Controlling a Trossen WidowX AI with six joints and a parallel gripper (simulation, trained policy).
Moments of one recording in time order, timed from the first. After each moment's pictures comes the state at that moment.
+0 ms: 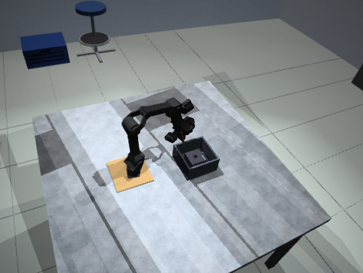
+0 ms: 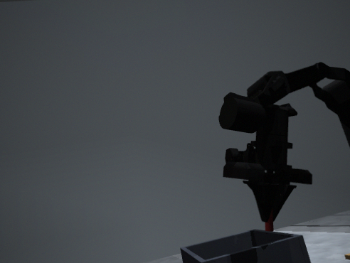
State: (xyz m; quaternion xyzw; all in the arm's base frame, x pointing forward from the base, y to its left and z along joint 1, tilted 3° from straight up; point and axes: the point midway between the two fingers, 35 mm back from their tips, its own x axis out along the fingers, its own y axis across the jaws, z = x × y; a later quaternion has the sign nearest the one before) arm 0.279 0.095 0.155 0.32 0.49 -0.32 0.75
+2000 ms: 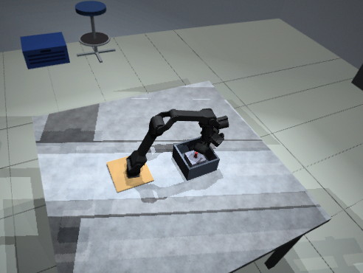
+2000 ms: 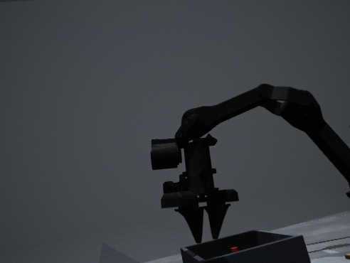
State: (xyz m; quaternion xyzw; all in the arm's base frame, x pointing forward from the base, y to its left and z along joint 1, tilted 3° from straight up) arm 0.398 0.020 0.144 0.28 0.60 -0.26 0.70
